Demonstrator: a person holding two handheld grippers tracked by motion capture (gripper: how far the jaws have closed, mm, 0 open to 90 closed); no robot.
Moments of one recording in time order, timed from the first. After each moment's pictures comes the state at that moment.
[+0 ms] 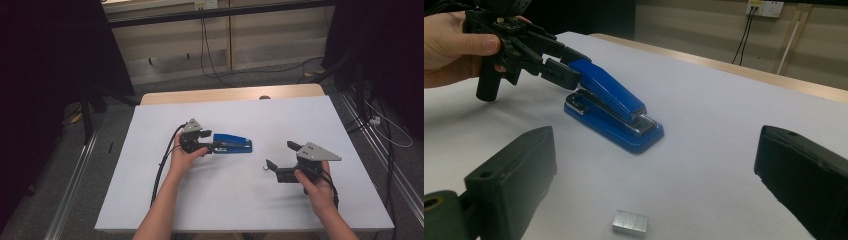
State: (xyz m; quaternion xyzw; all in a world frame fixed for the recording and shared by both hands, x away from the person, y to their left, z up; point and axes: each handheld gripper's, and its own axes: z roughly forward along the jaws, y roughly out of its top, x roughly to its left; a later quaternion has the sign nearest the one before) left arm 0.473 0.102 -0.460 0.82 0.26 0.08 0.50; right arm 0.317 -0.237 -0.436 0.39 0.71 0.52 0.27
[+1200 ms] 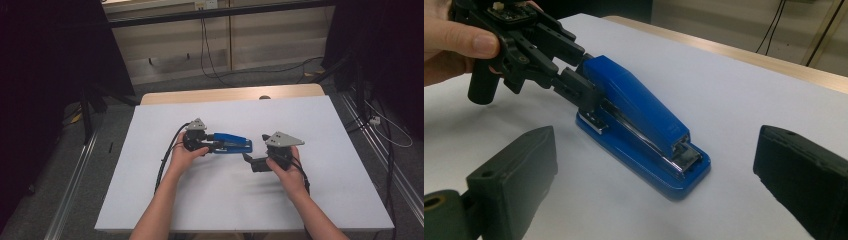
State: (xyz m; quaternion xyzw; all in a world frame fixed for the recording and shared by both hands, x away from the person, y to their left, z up) left arm 0.479 0.095 -0.456 0.85 0.23 0.04 0.48; right arm 0.365 -0.179 -0.441 0.38 0.74 0.50 0.24
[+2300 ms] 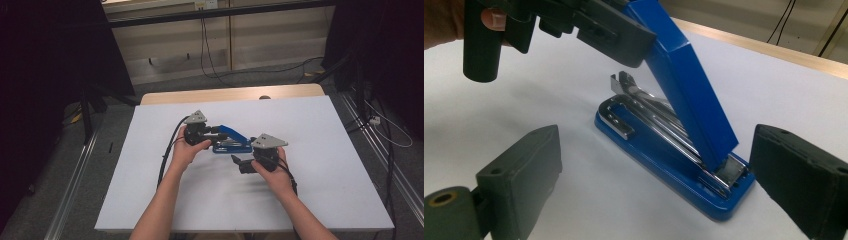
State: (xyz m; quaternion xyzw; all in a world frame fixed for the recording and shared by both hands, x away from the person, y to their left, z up) left arm 0.476 0.083 -0.424 0.82 0.23 0.05 0.53; right arm 0.370 -0.145 -0.449 0.38 0.75 0.49 0.24
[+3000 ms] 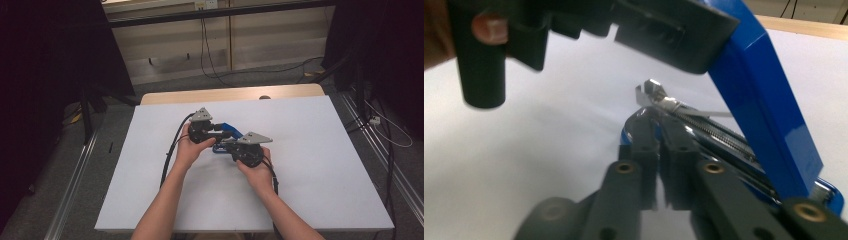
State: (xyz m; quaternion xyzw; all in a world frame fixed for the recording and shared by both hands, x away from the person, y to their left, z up) left arm 0.474 0.070 -0.414 0.82 0.22 0.06 0.52; right arm 0.387 -0.110 -0.454 0.44 0.73 0.50 0.19
